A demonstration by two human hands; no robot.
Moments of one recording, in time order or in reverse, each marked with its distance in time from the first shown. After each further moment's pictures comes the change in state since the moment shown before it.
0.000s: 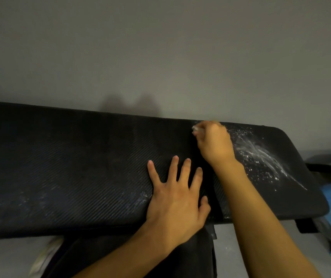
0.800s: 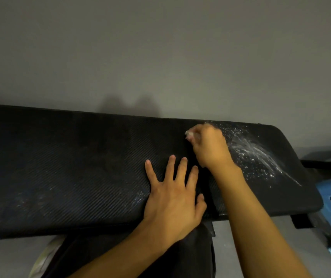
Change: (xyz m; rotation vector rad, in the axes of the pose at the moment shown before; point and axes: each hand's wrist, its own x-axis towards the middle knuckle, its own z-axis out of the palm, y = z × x) left_hand 0.000 0.001 0.000 0.015 0.005 0.001; right_hand -0.015 -0.002 -0.006 0.079 -0.052 -0.017
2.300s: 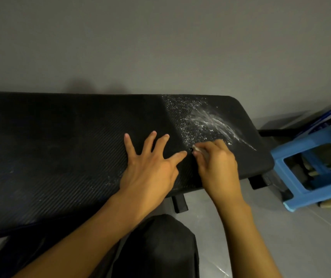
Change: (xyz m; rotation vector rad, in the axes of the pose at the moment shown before) left_hand 0.030 0.030 0.000 -0.047 -0.089 0.160; right_hand -0.122 0.088 -0.019 0.043 0.251 0.148
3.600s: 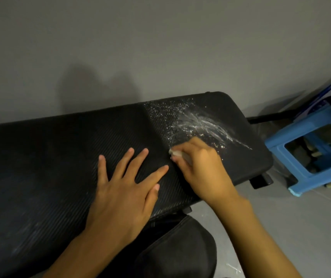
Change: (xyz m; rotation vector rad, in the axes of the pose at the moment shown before) left_hand -0.010 -0.028 0.009 0.063 0.025 0.056; right_hand 0.031 -0.003 -0.003 0.054 -0.214 -0.086
